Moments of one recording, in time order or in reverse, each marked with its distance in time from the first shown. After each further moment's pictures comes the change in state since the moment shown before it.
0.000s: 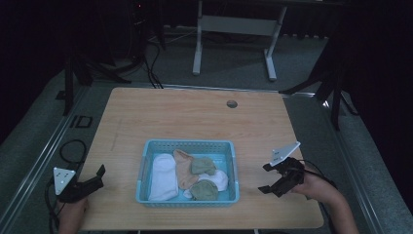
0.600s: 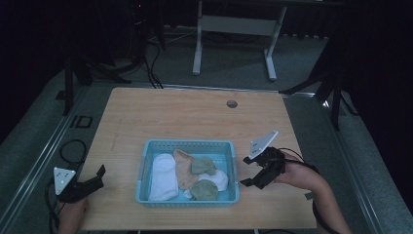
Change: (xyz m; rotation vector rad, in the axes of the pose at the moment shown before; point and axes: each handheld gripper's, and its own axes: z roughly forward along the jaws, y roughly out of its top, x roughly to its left) left arm 0.000 0.000 0.000 0.002 -0.004 0.003; right arm 0.016 0.072 0.005 0.018 0.045 -0.128
